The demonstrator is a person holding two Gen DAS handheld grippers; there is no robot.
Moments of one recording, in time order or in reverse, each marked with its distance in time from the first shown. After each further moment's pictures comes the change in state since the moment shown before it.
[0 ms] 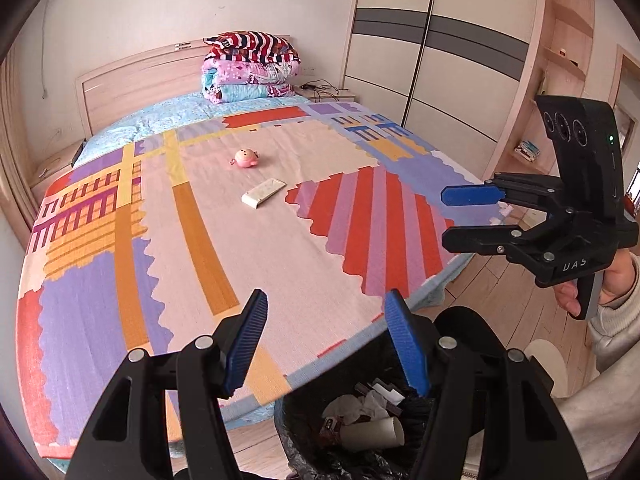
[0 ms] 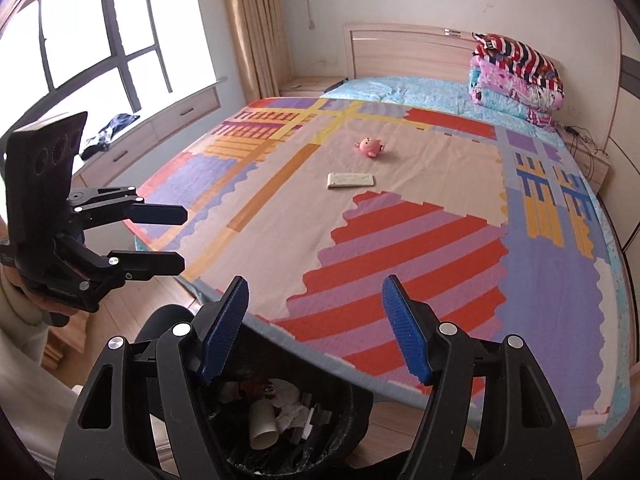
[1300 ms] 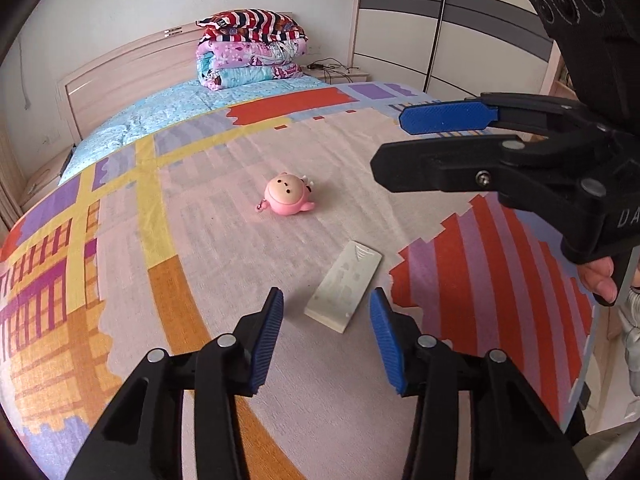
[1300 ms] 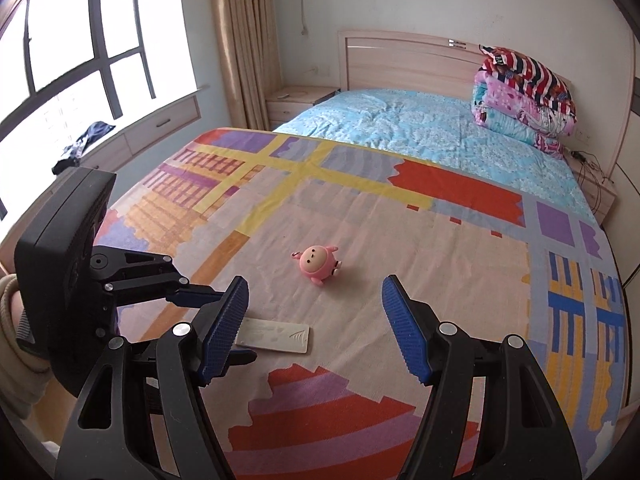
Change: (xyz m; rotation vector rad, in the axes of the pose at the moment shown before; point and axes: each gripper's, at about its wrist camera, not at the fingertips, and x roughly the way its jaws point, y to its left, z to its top) left arm 0.149 0.080 0.089 0.051 0.083 0.035; right arm 0.126 -0.059 0.123 -0.033 -0.011 -0.031
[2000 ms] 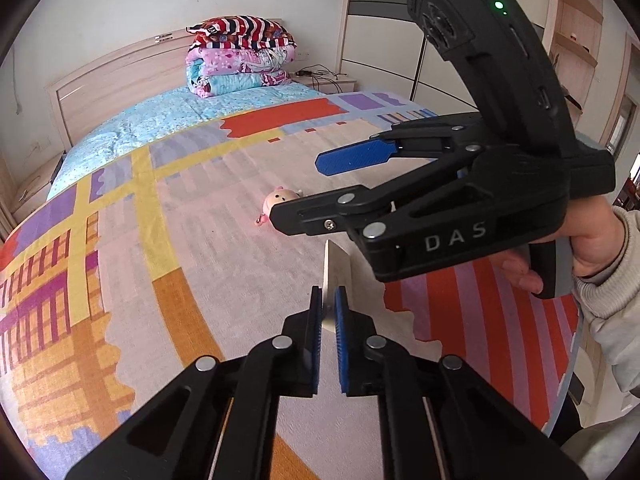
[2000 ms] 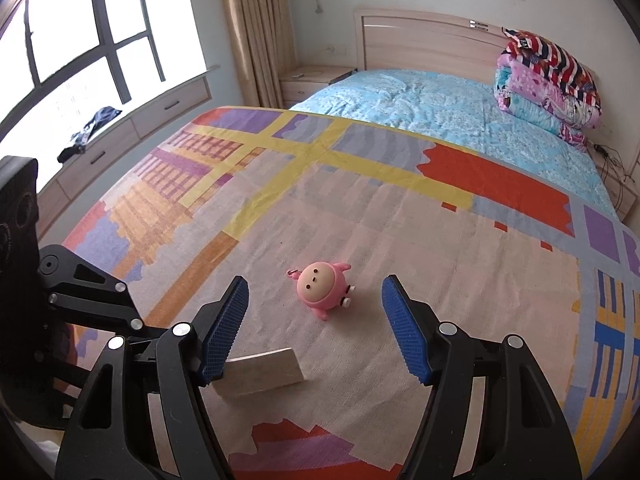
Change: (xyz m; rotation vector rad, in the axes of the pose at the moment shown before) left arm -0.014 0.008 0.001 0.011 -0.025 -0.048; right arm 0.053 -0.003 0.013 -0.019 0.076 0.060
